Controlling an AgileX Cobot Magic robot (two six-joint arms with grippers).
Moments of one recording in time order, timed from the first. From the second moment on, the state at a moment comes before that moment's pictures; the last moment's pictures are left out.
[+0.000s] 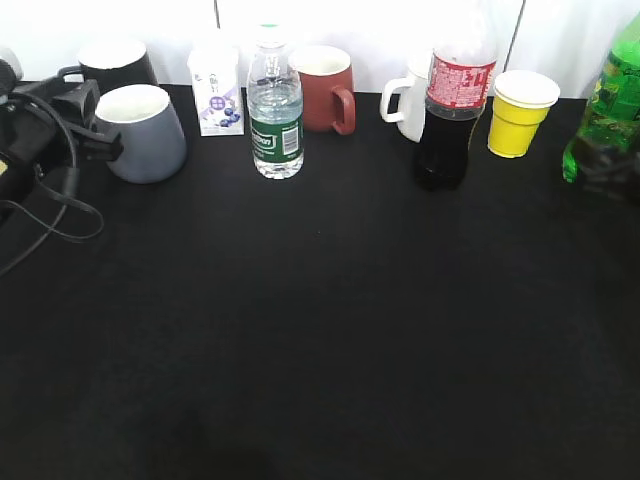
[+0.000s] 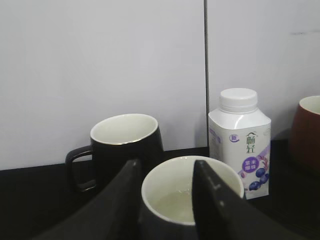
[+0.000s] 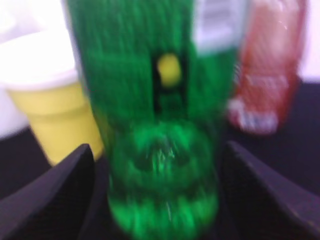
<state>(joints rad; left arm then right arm) -0.30 1.75 -0.57 -0.17 -1.09 0.13 -0.11 2.01 -0.65 -0.18 -1.13 0.10</state>
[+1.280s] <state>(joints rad) -0.21 0.18 -0.52 0.00 1.07 0.01 -0.09 1.04 -0.50 -1.82 -0.38 1.89</state>
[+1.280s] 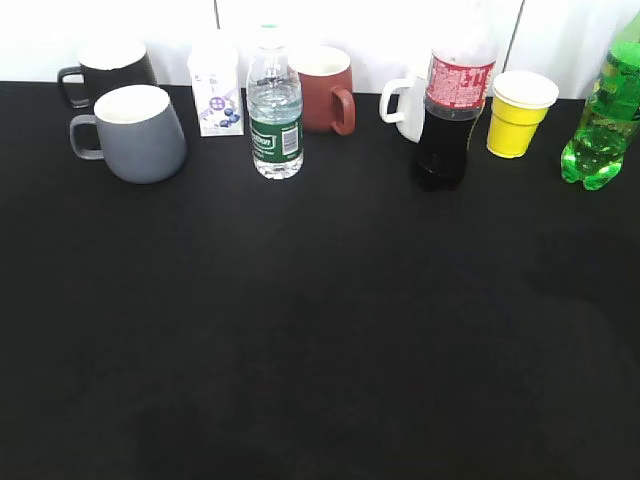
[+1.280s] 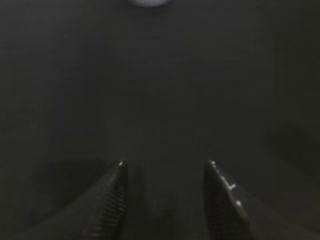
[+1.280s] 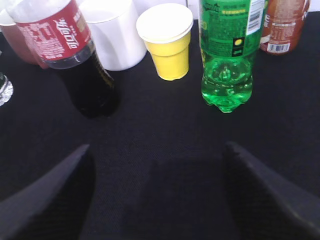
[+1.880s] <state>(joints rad) -0.20 0.18 -0.52 0.01 1.07 0.00 -0.09 0.80 -0.24 -1.30 -0.24 1.47</state>
